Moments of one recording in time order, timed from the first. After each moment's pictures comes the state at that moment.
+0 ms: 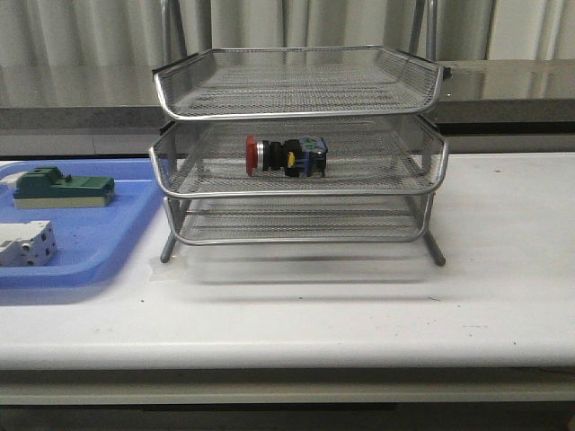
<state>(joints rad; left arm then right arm) 0.00 0.39 -0.26 -0.33 0.07 0.34 0.11 0.59 -0.49 0.39 0.38 -0.43</state>
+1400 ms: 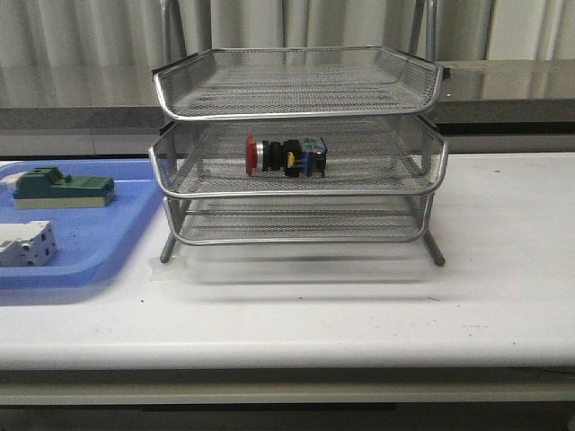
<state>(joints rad) 0.00 0.39 -0.26 -0.33 0.07 0.34 0.11 0.07 -0.03 0.02 0.02 0.05</state>
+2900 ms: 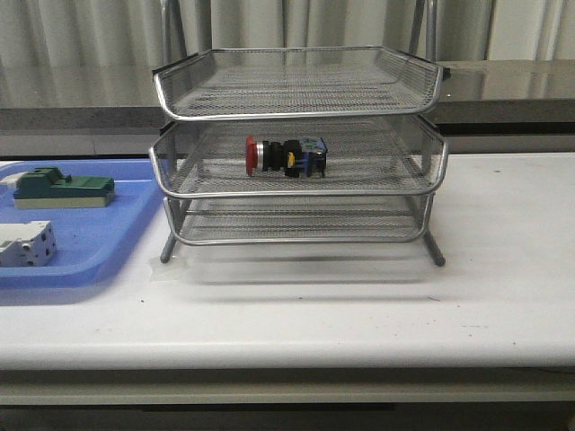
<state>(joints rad) 0.00 0.39 -0.26 -0.33 0.07 0.34 0.07 -0.01 0.03 0.02 0.09 0.05</state>
